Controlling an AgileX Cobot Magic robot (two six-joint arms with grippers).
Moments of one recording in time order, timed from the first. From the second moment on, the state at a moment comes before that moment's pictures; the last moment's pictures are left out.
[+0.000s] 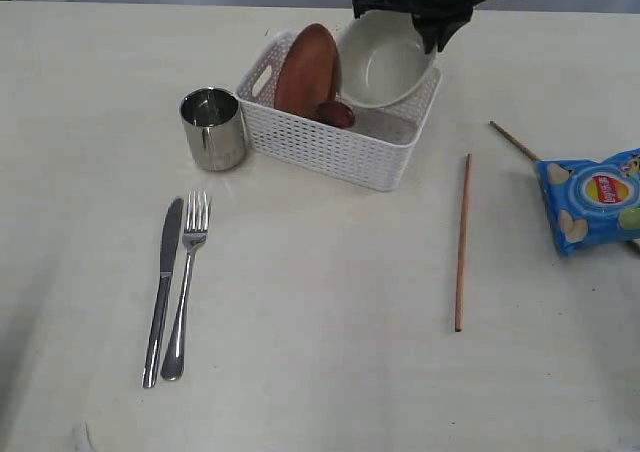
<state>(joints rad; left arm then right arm) -0.17 0.00 0.00 0.06 0.33 0.04 0.47 2.10 -1.88 -0.26 1.23 0.43</state>
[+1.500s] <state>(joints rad) -0.17 0.00 0.00 0.06 0.33 0.04 0.53 1.69 -1.15 0.43 1.22 0.08</state>
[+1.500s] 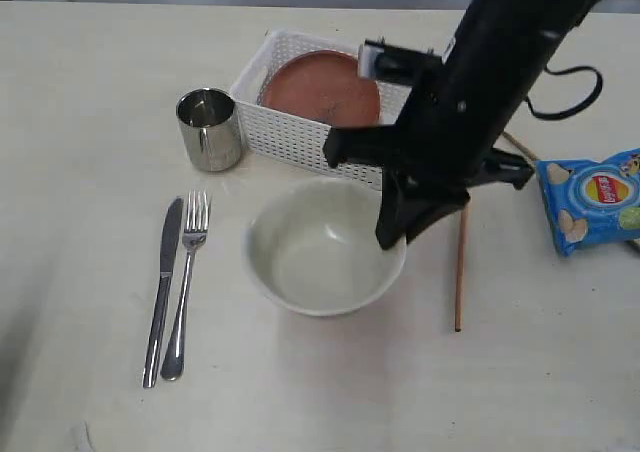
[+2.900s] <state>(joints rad) -0.17 0.00 0.00 0.06 0.33 0.04 0.65 1.86 -1.11 0.45 0.94 0.04</state>
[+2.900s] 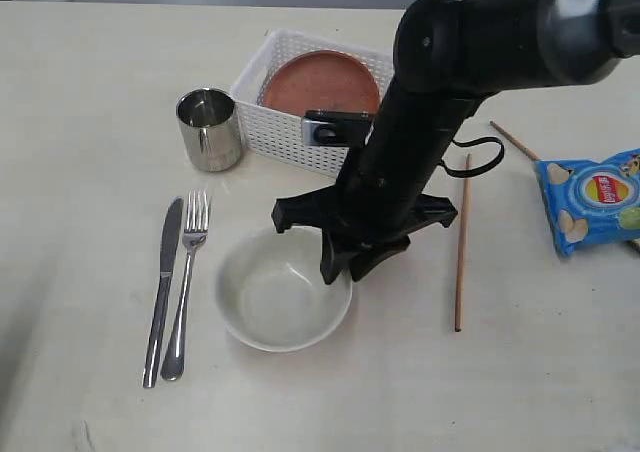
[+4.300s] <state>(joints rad) -0.17 0.00 0.00 0.06 0.33 0.04 0.05 2.10 -1.65 0.14 0.97 0.14</state>
